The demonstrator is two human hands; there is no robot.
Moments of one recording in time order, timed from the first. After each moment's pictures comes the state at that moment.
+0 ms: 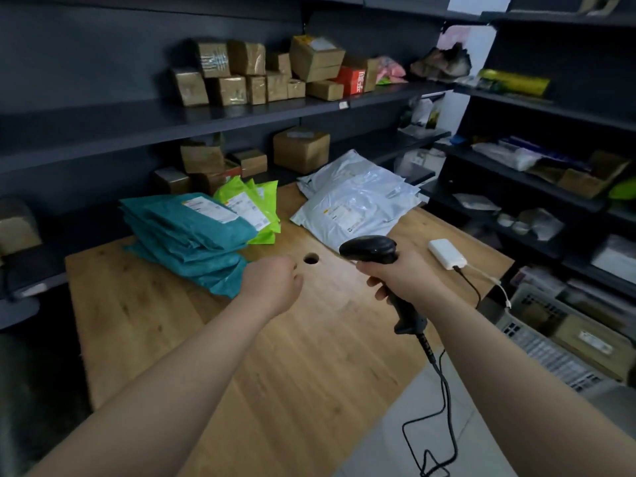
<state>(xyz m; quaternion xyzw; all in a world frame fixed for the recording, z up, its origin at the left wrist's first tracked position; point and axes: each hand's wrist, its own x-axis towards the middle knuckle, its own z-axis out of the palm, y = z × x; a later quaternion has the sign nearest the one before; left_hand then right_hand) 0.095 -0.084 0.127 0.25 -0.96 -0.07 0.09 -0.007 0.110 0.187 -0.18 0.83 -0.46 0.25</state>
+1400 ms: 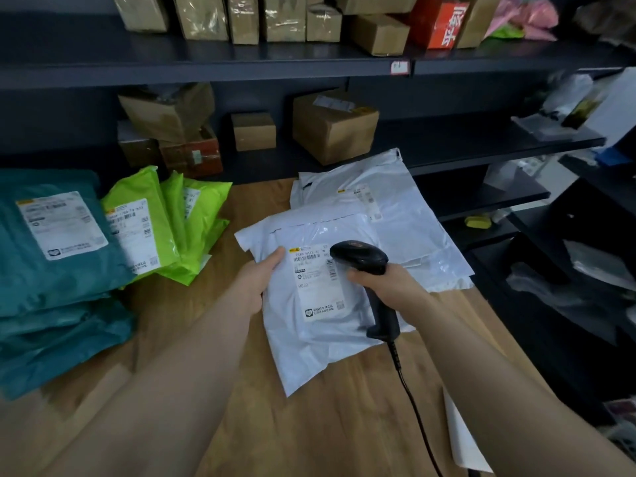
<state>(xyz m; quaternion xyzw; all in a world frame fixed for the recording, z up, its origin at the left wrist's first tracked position) -0.285 -0.206 -0.012 0.52 -0.38 -0.73 0.22 -0.454 -0.046 0.070 -0.28 0.80 -0.35 0.40</state>
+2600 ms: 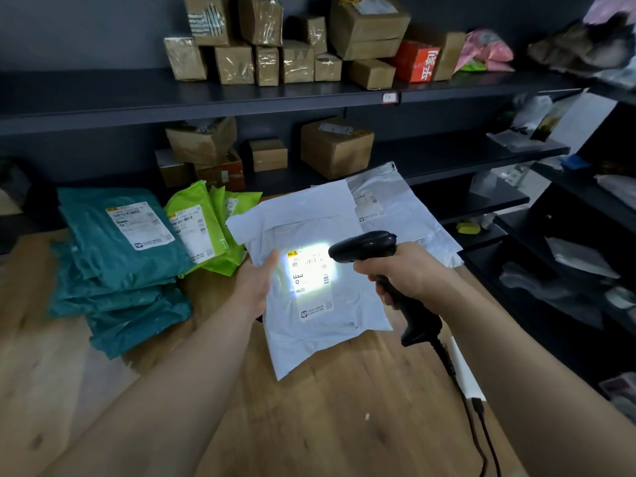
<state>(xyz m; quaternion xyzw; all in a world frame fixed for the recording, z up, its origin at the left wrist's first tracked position) -0.195 -0.152 0.041 0.49 -0.45 -0.65 0.37 -0.337 0.030 0.188 -0.30 0.79 -0.36 0.40</state>
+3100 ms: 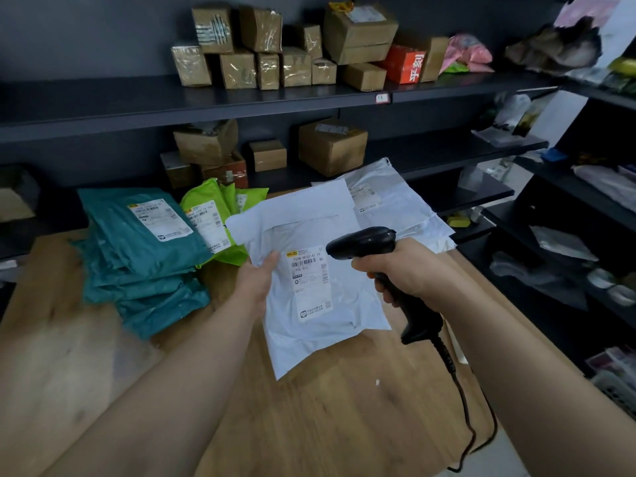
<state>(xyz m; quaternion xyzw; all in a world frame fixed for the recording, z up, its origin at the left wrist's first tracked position) -0.142 -0.125 0.059 0.49 -0.43 -0.68 0.36 -0.277 0.061 0.203 -0.30 0.79 -0.38 0.38</state>
